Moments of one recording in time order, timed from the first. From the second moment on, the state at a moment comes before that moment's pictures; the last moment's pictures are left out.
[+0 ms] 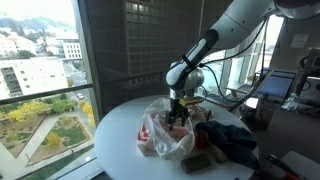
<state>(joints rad) 0.09 0.60 0.15 -1.93 0.06 2.34 -0.06</state>
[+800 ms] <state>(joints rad) 0.08 0.71 0.14 -1.92 0.04 2.34 -0.09</state>
